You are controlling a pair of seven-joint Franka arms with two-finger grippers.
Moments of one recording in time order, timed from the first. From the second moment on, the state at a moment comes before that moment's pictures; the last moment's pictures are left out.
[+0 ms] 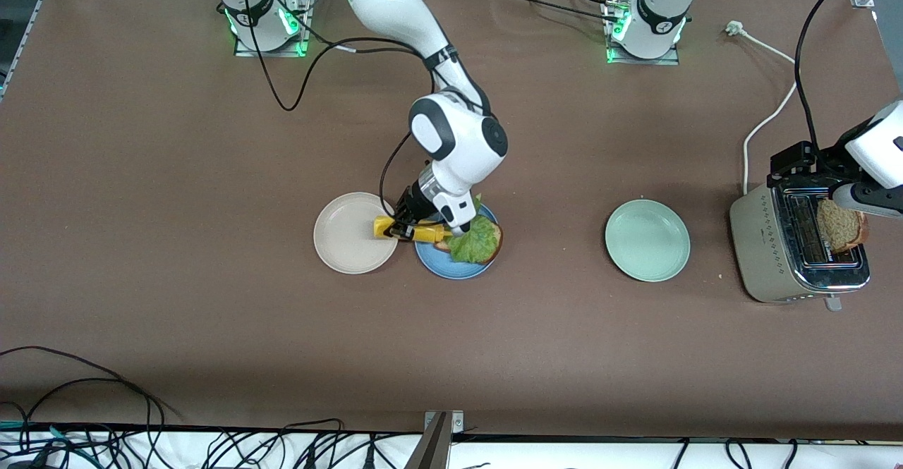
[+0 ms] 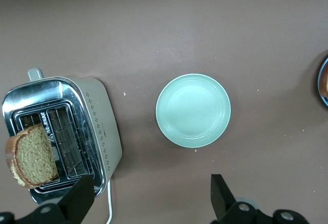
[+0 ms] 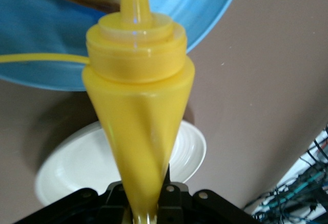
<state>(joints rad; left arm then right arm) 0.03 0.17 0.00 -1.50 -0.01 1.65 0.22 1.24 1.12 -0.76 -1.12 0.00 1.85 -0.67</state>
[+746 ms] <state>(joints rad) 0.03 0.17 0.00 -1.49 -0.01 1.65 0.22 0.76 0.82 -0.34 -1.24 0.19 1.98 -0.83</state>
